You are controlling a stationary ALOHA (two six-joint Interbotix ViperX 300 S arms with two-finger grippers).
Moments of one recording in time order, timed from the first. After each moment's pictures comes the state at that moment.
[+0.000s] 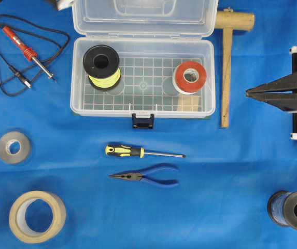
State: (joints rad) left arm 0.62 -0.27 0.66 -0.04 -0.30 0.11; right arm 0.00 -0.94 1.17 0.00 -0.26 0.00
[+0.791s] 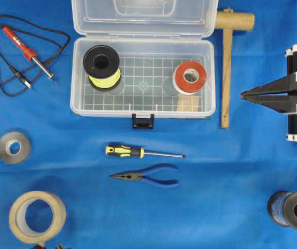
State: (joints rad) left arm 0.67 0.04 0.29 -0.03 0.34 0.22; right arm 0.00 -0.91 1.17 0.00 -0.25 0.00
